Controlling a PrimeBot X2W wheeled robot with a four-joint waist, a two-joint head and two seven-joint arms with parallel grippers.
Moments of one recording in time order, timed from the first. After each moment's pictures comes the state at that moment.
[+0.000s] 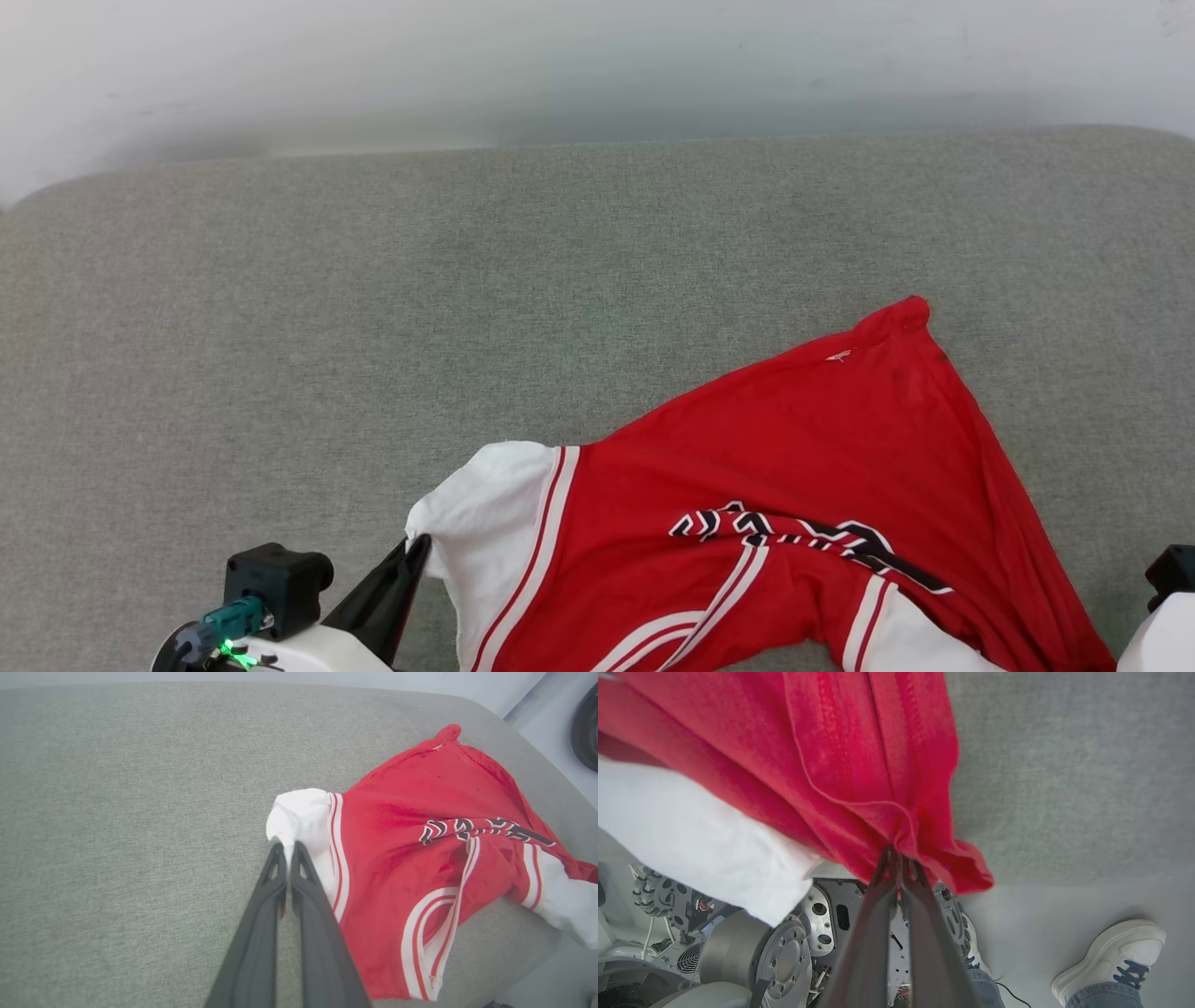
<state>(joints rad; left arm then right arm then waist) 0.02 0.69 -0.59 -0.33 -0.76 0.32 0.06 0.11 -0.38 -0.16 -0.03 0.55 0.13 1.16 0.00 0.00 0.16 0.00</state>
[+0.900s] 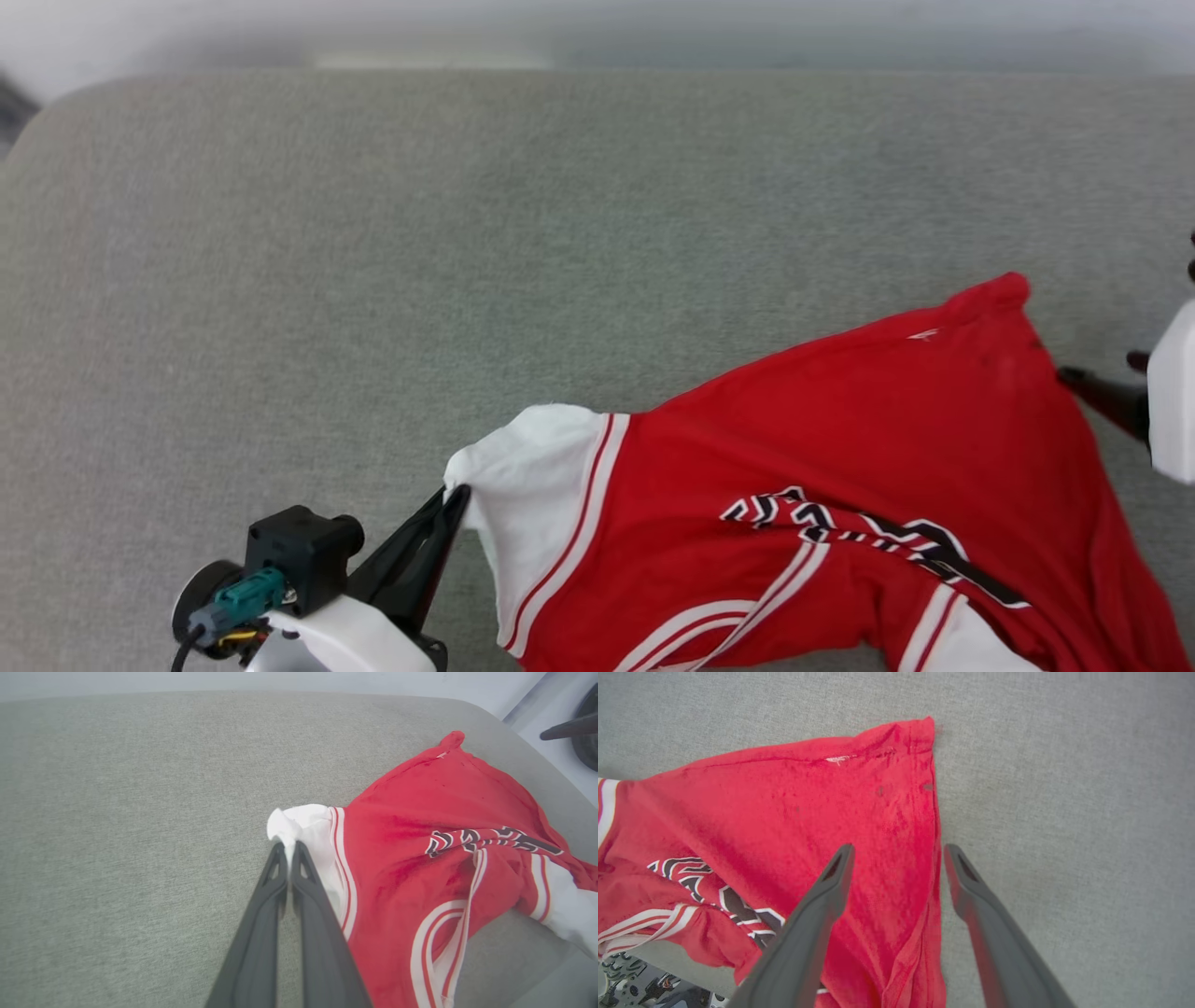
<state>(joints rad) -0.06 0.69 -0.61 -0.39 -0.71 0.30 0.07 -0.36 -0.49 -0.04 -0.12 0.59 0.13 1.17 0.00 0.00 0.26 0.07</state>
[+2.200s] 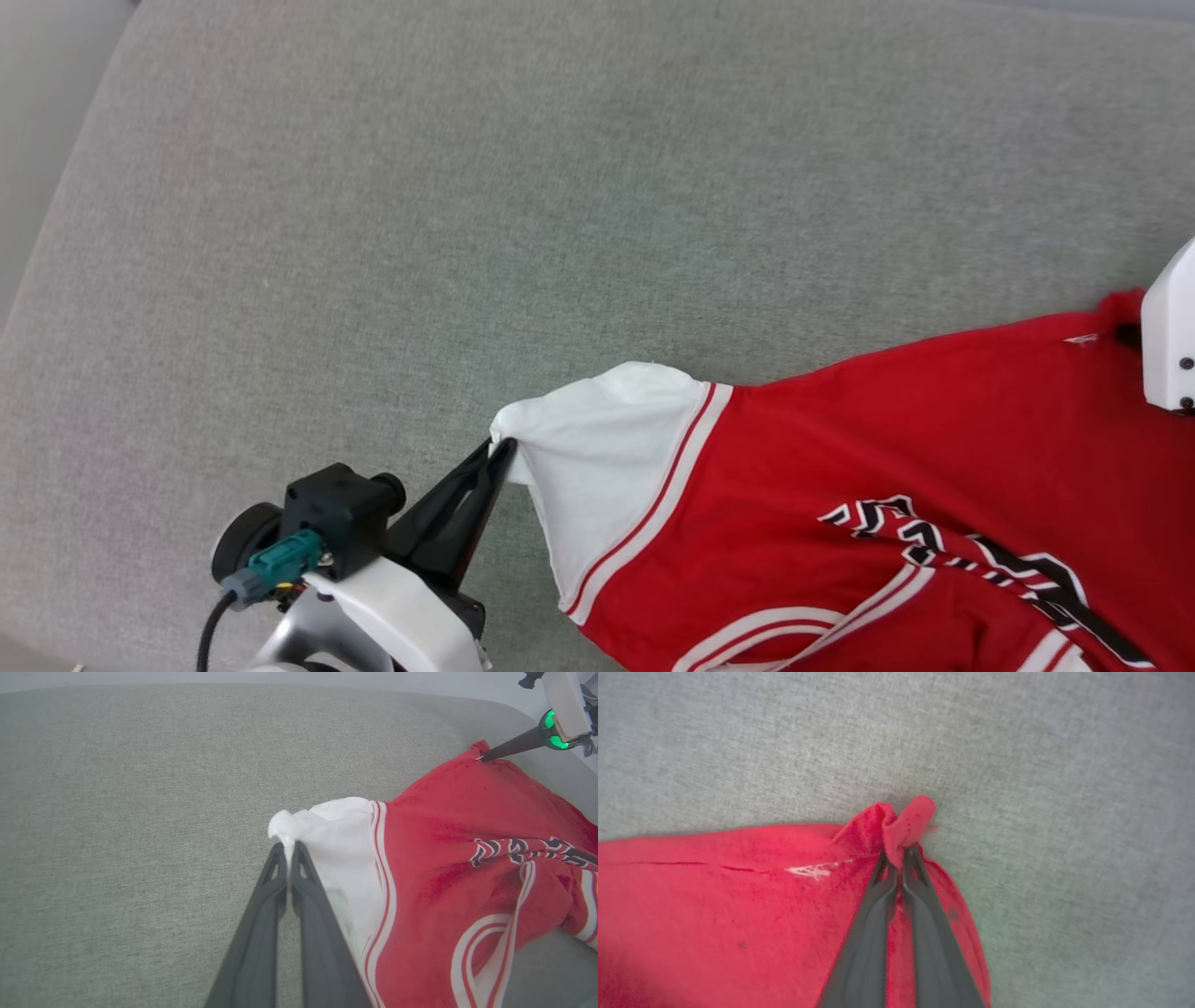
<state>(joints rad) -0.18 0.63 -0.66 -0.38 -0.67 0.26 0.07 -0.59 -0.48 0.03 0.27 0.43 0.13 1.09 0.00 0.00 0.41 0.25</state>
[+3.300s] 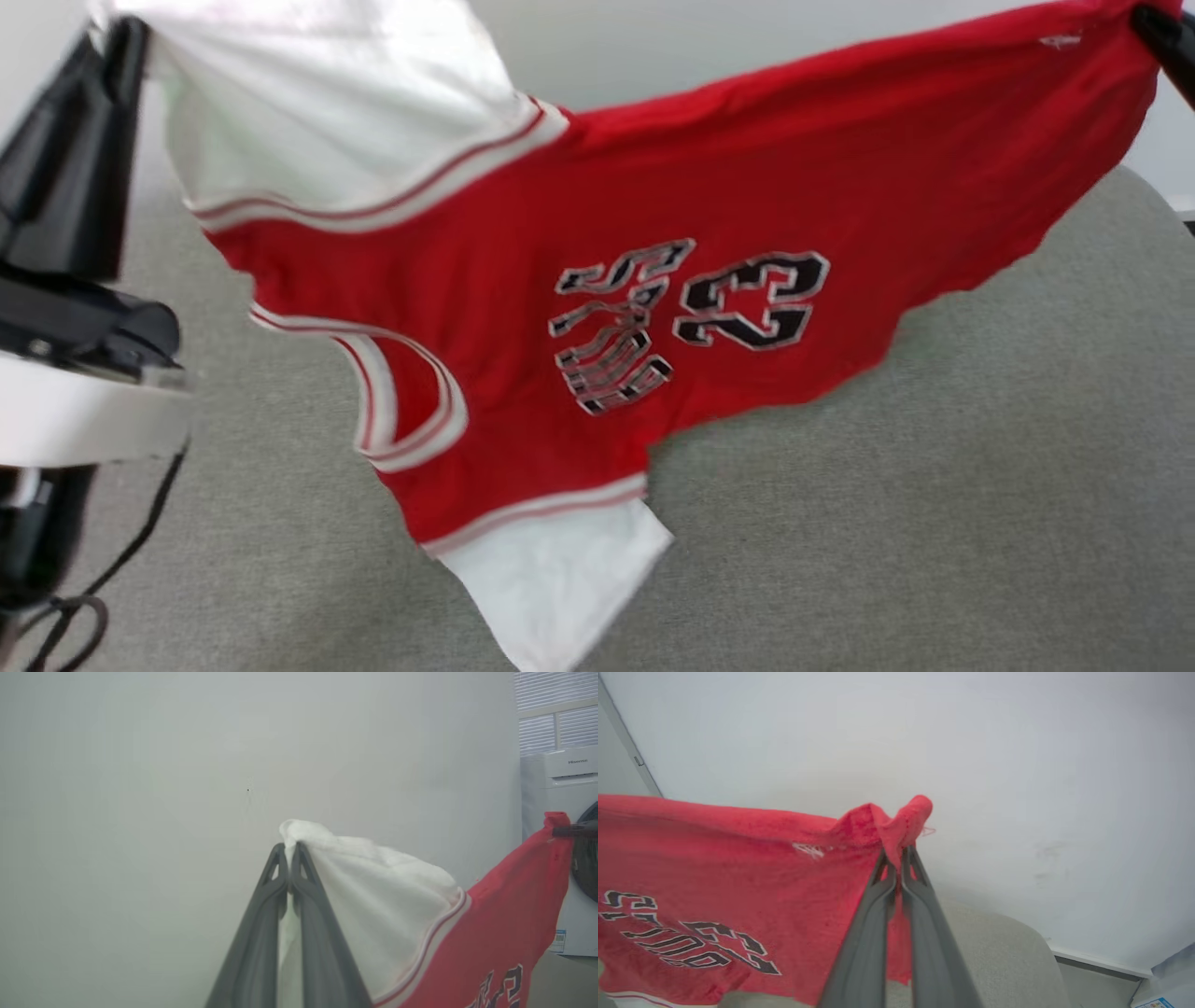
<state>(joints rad) -0.46 0.85 -0.26 -0.59 -0.73 0.33 0.10 -0.71 -0.50 0.04 -0.13 0.62 0.13 0.78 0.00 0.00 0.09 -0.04</state>
